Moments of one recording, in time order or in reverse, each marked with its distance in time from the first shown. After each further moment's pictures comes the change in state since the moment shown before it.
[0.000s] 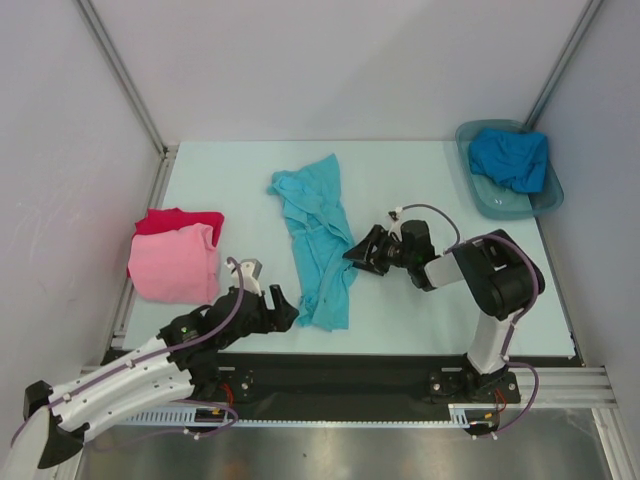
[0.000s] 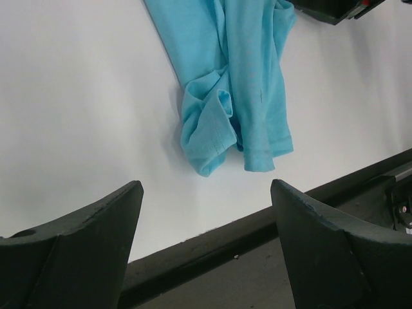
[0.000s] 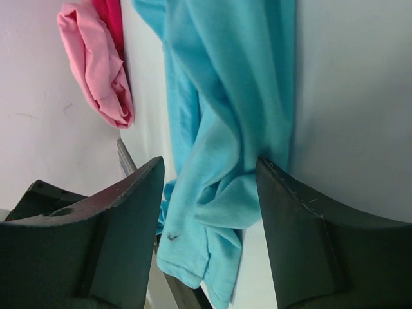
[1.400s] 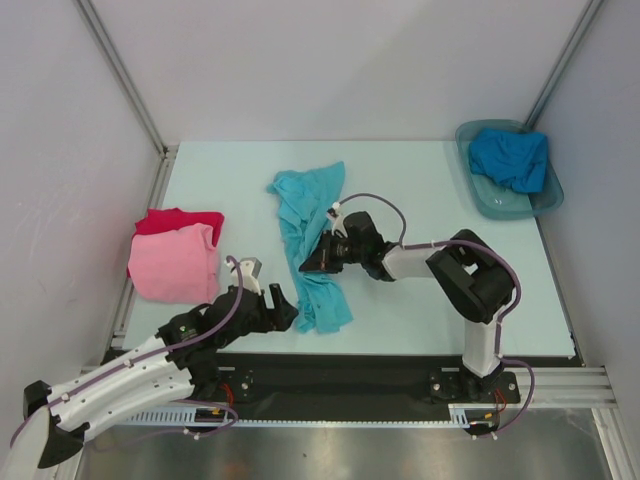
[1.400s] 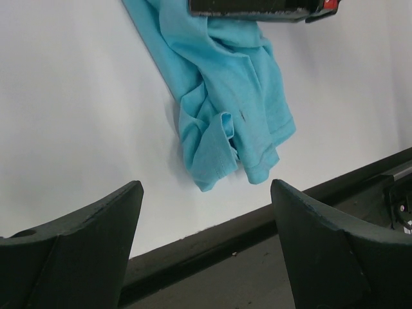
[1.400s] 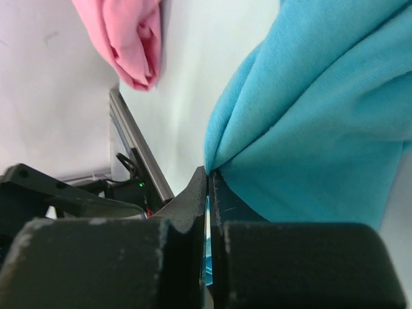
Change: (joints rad) left arm 0.000 0.008 0.026 -0.029 -0.001 0.003; right arm 0.290 0.093 0.334 -0.249 0.026 -0.069
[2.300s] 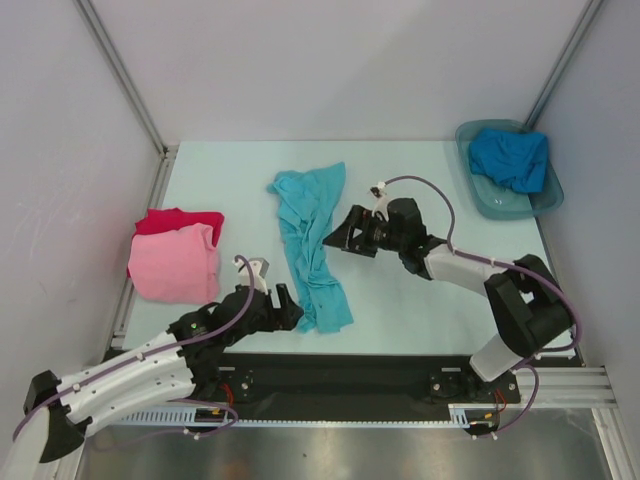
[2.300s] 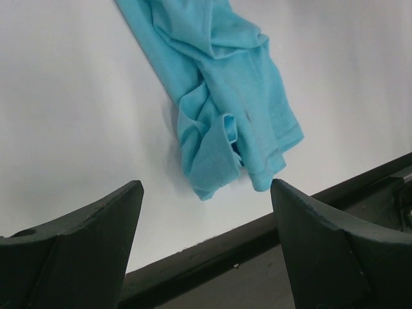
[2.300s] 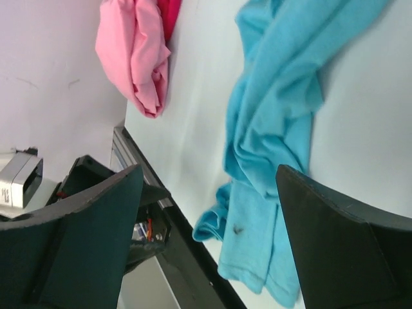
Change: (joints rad) left arm 0.000 0.073 -0.029 0.106 0.010 0.005; right arm -0.159 -0.324 -0.130 -0.125 0.053 -0.079
